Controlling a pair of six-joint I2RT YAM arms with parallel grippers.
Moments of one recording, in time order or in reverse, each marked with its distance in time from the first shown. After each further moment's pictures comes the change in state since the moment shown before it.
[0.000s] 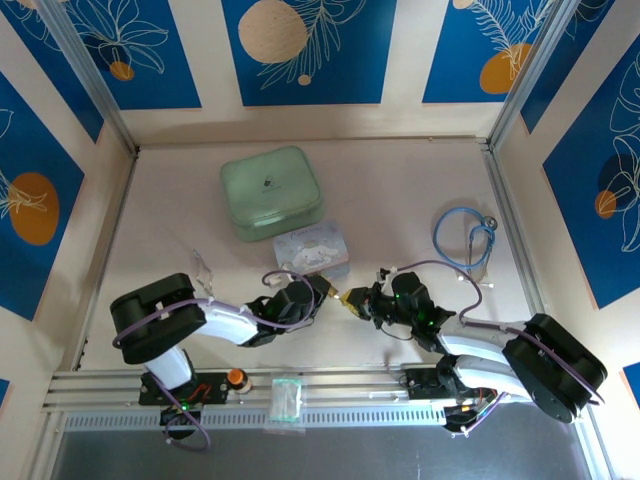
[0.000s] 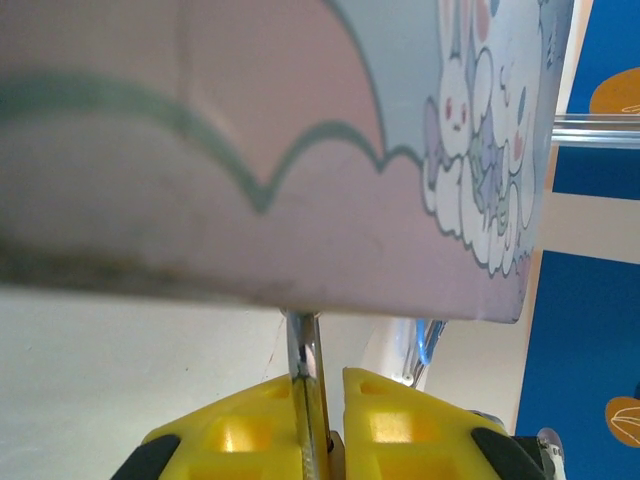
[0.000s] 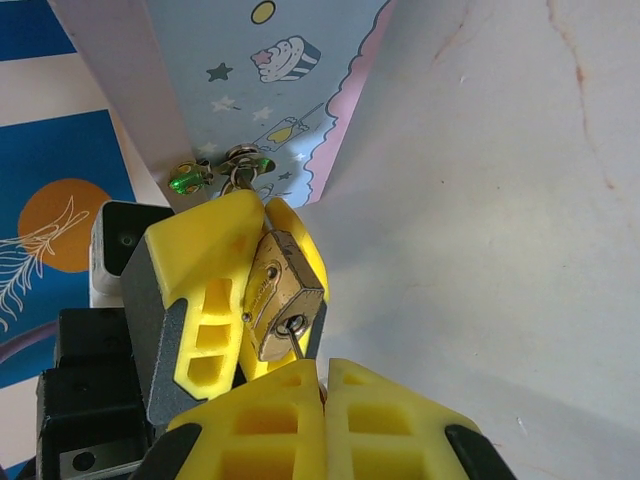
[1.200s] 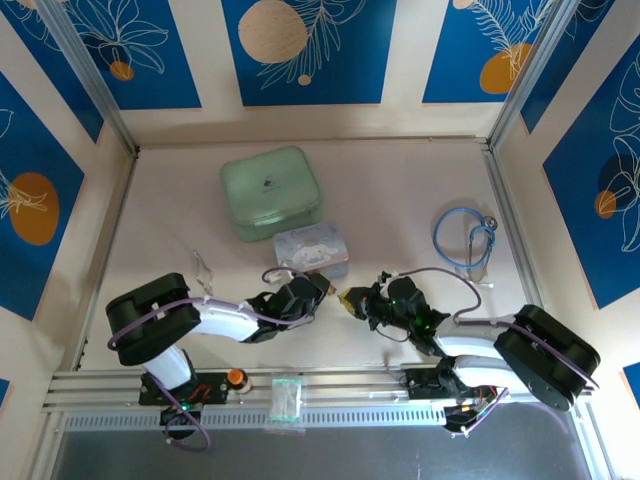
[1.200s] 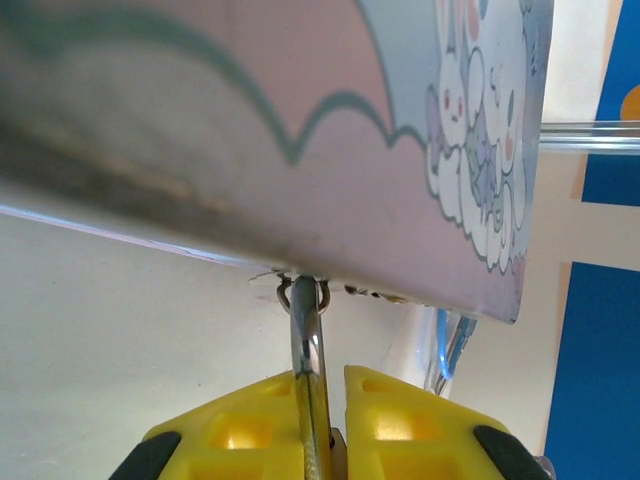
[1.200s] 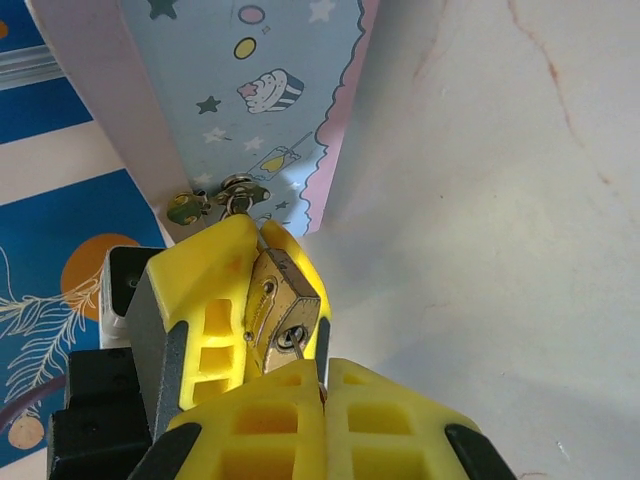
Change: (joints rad) left arm 0.002 -0.027 0.050 -0.138 -0.012 0.019; right arm 0.076 0.074 -0.023 0.137 0.144 0.191
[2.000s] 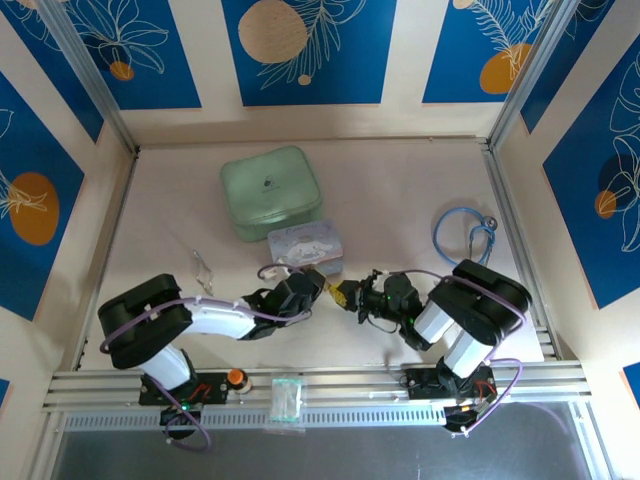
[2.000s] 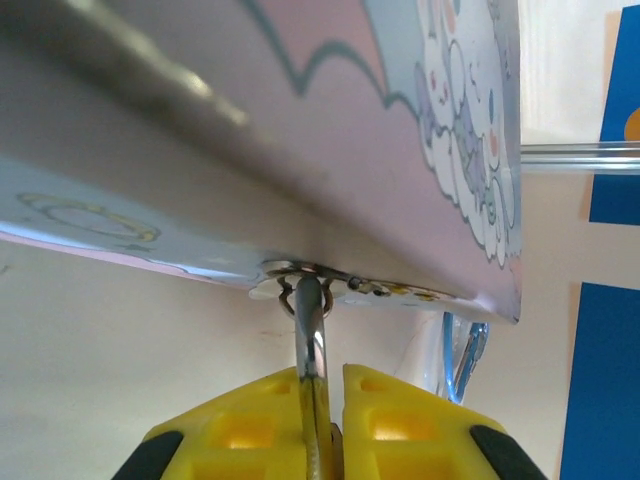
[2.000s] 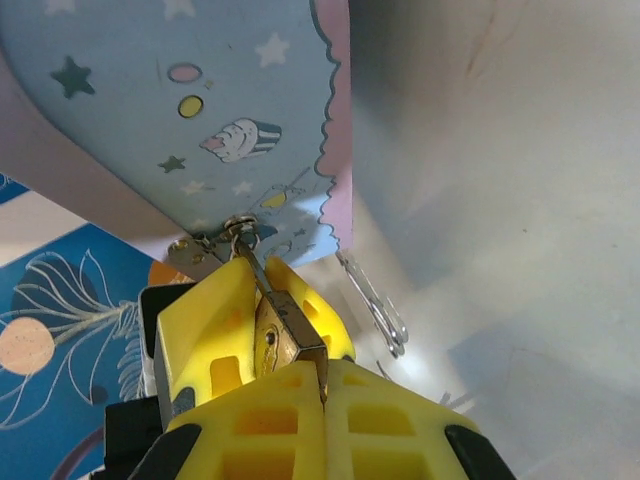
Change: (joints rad) left arm 0.022 -0.045 -0.002 -0.056 -0.024 0.024; right arm -0.062 0.468 0.031 0.568 -0.126 0.182
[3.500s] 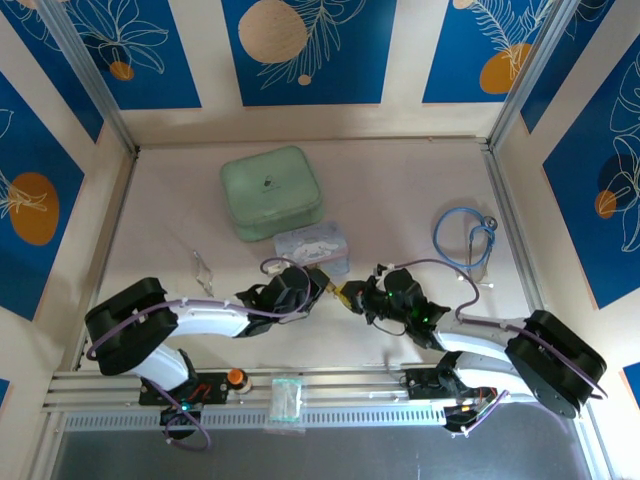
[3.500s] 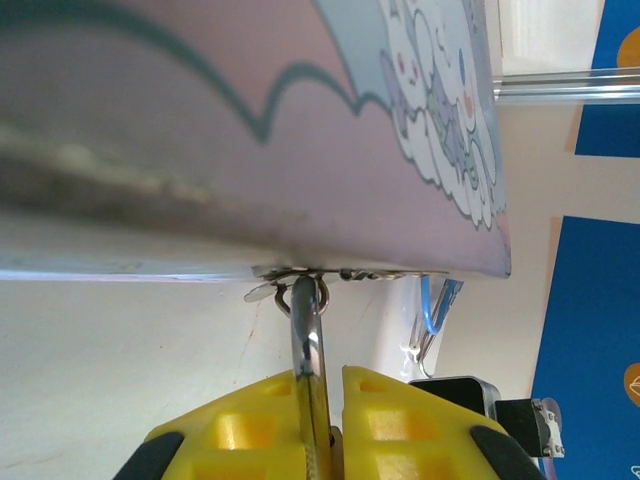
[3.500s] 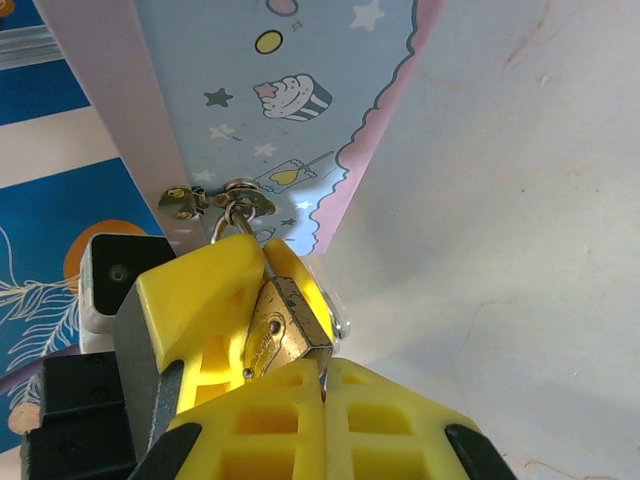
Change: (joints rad) left arm 0.027 -0.066 0.015 -0.043 0.161 0.046; right arm 0.059 -0.528 0.068 -0.739 0.105 -0.246
